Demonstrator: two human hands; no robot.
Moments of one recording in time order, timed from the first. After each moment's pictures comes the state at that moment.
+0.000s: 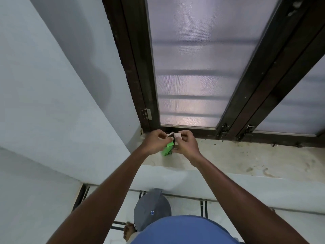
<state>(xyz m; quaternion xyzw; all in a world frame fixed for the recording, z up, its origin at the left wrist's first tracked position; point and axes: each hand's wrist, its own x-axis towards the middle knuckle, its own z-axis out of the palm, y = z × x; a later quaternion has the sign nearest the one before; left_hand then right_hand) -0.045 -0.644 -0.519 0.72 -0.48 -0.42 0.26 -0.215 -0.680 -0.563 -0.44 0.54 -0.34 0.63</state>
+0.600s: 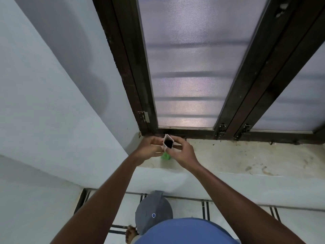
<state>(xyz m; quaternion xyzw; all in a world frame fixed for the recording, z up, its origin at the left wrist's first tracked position) -0.027 -0.628 -0.531 0.65 -0.38 -0.57 0.33 -0.221 -0.658 -0.580 -0.60 0.50 -0.33 0.54</state>
